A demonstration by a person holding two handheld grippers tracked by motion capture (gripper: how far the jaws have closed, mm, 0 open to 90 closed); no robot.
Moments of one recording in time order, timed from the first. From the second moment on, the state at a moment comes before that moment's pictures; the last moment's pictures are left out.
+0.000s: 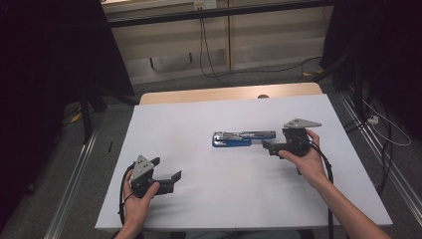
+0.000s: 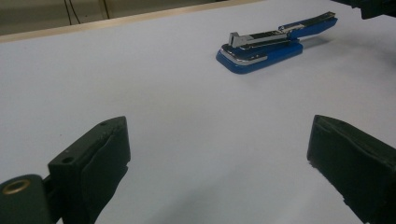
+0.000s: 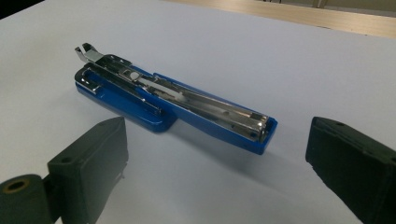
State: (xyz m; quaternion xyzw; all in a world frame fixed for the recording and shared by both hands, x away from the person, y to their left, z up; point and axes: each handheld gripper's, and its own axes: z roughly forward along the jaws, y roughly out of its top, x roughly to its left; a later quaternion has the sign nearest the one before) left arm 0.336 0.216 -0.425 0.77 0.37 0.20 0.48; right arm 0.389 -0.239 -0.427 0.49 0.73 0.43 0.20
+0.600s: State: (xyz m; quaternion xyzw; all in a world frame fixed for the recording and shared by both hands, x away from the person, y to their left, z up) left arm 0.360 0.200 -0.424 0.76 0.37 0.21 0.48; right arm 0.371 -0.242 -0.430 0.49 0.72 0.44 0.22
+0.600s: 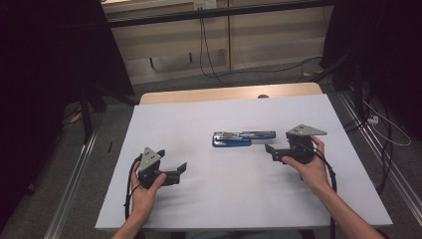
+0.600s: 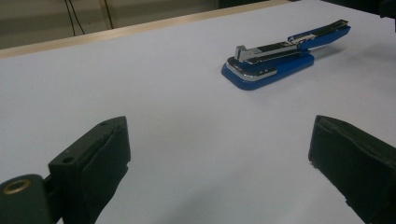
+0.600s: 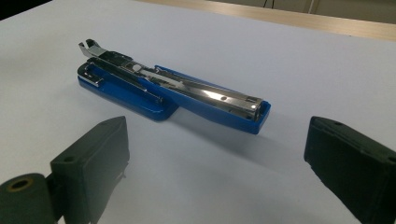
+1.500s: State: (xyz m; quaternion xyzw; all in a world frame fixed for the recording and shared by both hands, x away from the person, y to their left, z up) left arm 0.408 0.142 -0.423 0.78 0.35 0.22 0.47; right arm 0.378 -0.235 -0.430 0.47 0.74 0.42 0.23
